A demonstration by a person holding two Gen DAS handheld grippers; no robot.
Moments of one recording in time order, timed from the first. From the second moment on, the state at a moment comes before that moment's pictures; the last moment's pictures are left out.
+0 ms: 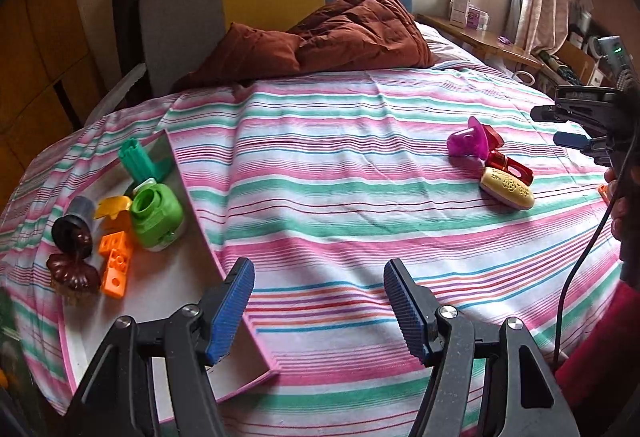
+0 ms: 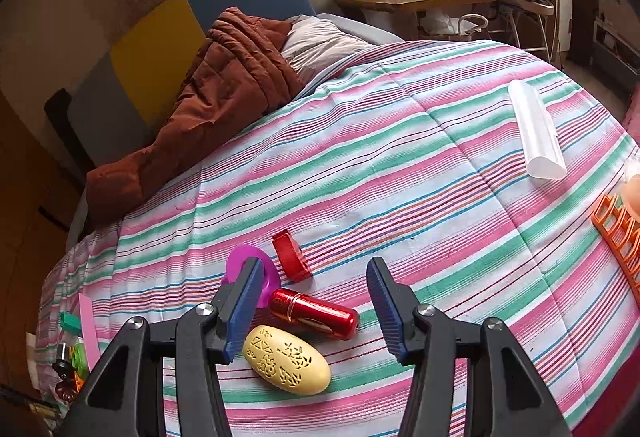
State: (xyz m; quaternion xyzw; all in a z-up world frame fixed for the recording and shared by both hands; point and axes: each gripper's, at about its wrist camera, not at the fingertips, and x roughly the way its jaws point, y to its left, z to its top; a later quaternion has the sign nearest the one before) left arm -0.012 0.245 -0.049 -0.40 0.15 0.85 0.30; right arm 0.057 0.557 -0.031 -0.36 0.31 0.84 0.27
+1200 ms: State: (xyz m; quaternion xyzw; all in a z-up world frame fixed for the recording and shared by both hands) left arm -0.001 0.457 -0.088 -0.39 0.25 0.72 0.52; right arm 0.079 0.591 -0.042 -0.34 0.40 0.80 0.30
